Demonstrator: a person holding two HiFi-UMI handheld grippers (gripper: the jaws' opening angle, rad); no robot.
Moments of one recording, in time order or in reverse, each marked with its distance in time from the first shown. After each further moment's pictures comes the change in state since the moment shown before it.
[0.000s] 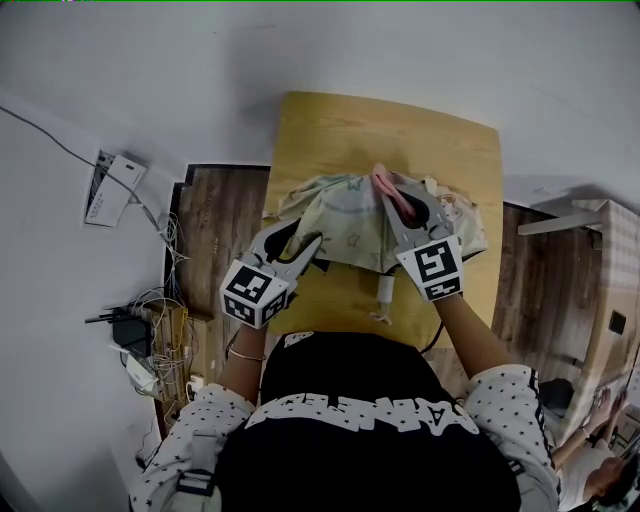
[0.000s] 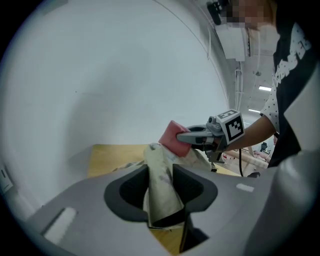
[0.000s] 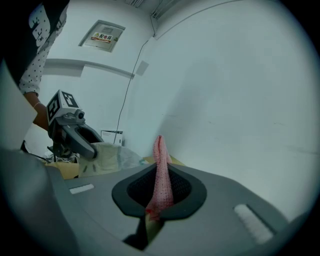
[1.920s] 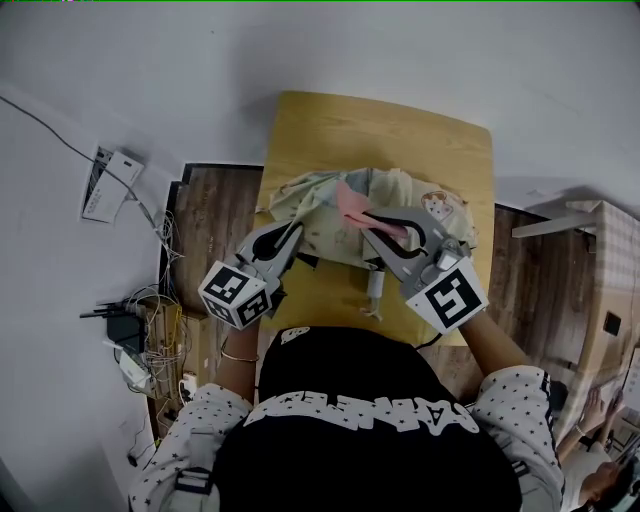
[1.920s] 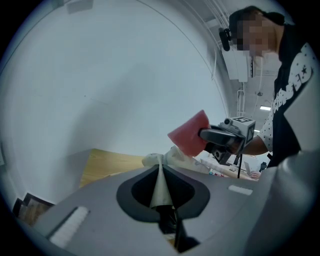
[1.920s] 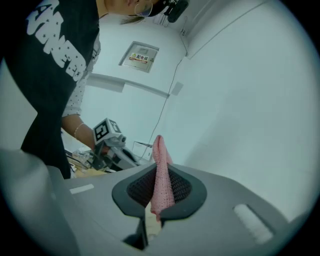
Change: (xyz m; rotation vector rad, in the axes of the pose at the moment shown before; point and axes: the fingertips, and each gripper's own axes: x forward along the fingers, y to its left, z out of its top) left arm -0.021 -0.010 0.031 -0.127 -0.166 -0.023; right arm -0.069 0.064 0.087 -0.202 -0.194 0.344
